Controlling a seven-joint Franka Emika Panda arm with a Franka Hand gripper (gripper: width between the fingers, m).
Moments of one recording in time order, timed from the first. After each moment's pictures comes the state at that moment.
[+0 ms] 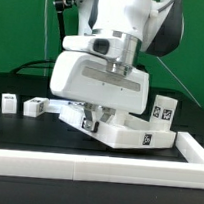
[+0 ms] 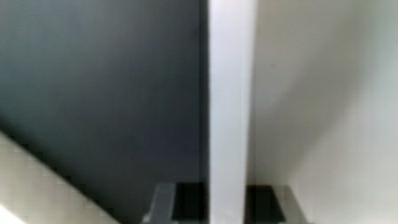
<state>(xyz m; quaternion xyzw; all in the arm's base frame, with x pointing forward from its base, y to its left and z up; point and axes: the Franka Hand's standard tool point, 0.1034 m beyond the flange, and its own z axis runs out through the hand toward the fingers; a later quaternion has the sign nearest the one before) 0.572 -0.014 0.037 0.92 0.37 0.09 0.12</state>
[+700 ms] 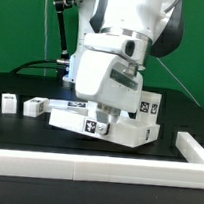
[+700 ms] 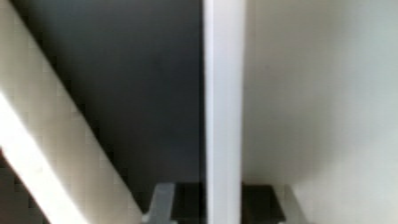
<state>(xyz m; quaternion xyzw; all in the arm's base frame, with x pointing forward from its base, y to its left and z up) 0.589 0.007 0.041 0.82 0.54 0.07 0.15</state>
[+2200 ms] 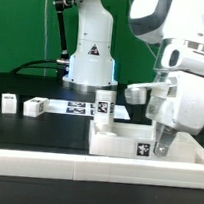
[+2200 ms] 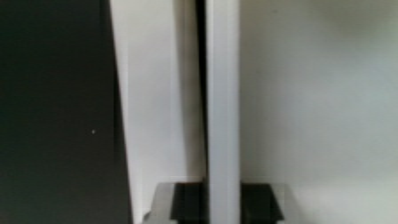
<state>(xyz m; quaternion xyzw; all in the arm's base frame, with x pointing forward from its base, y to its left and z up) 0.643 0.085 0.038 0.73 0.67 0.01 0.15</state>
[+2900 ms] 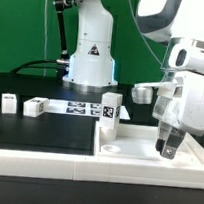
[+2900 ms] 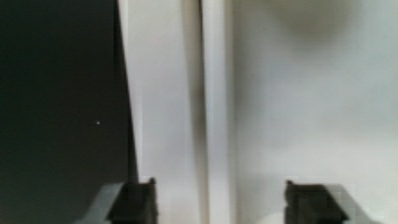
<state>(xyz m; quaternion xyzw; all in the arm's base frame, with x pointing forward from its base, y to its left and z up) 0.645 0.076 0.045 0.73 0.66 0.00 0.15</state>
